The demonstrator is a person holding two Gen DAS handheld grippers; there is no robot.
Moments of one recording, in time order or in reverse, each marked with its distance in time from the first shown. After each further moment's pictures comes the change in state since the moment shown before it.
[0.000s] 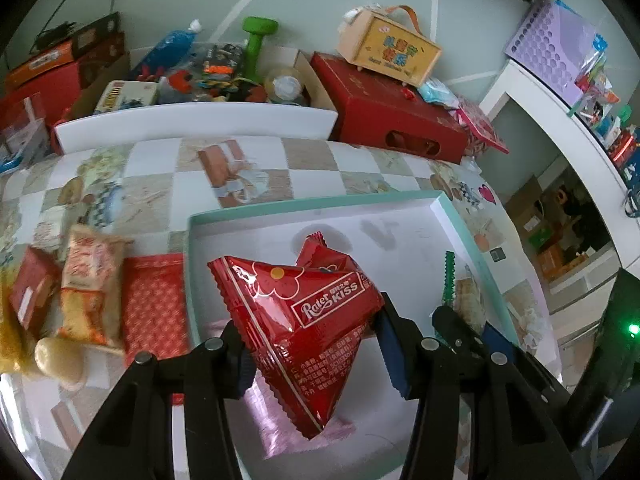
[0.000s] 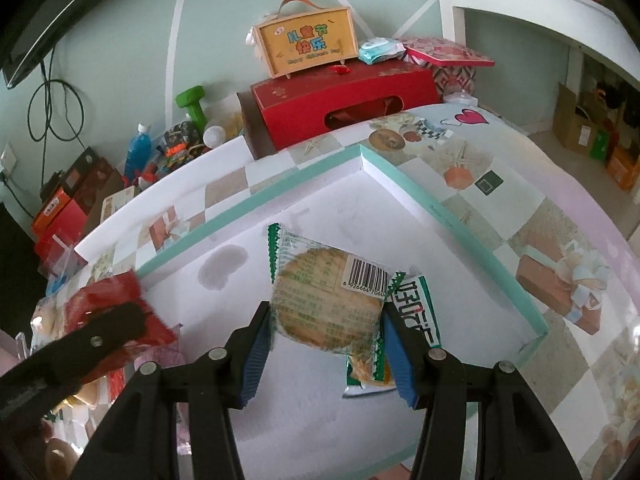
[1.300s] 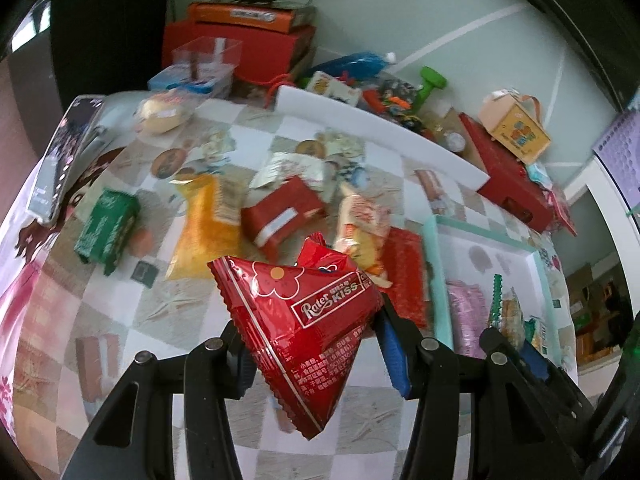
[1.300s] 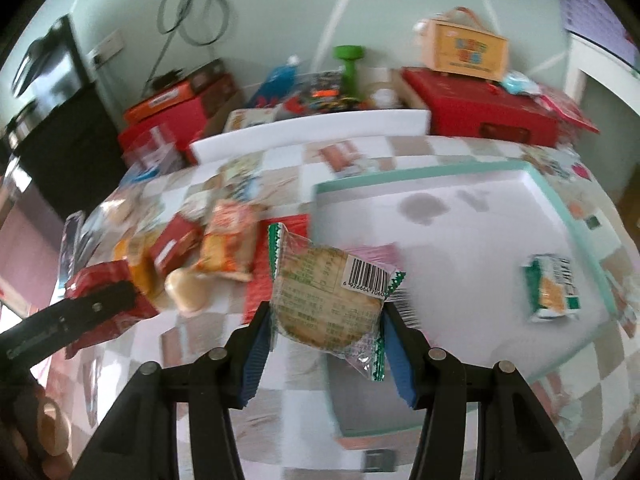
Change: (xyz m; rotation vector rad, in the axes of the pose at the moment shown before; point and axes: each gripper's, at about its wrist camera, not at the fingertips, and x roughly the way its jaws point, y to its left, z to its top) left arm -0.120 0.155 -0.069 -0.313 -0.096 0.210; right arm -0.048 0.143 -0.067 -0.321 0.056 0.145
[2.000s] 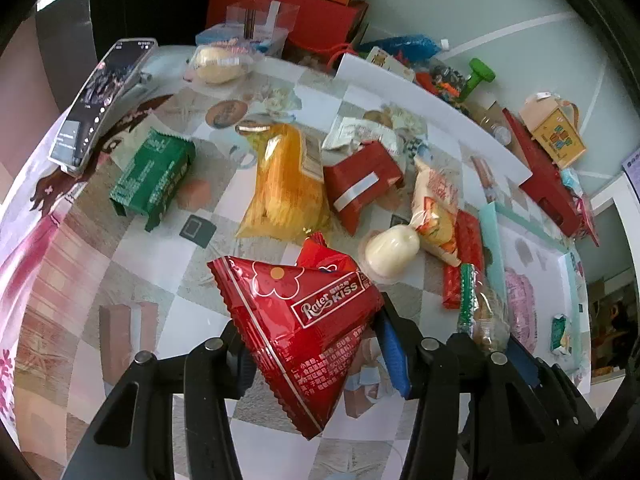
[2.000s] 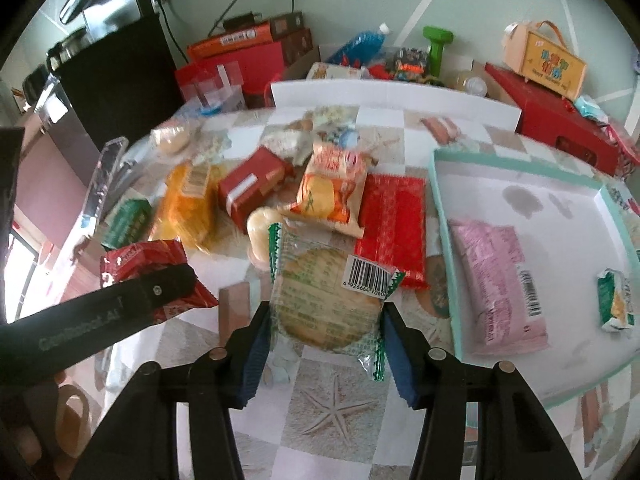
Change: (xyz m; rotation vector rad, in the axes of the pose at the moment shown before) left arm 0.012 0.060 -0.016 -0.101 0.075 0.065; right arm 0.024 0.085 -0.028 -0.203 0.081 0.111
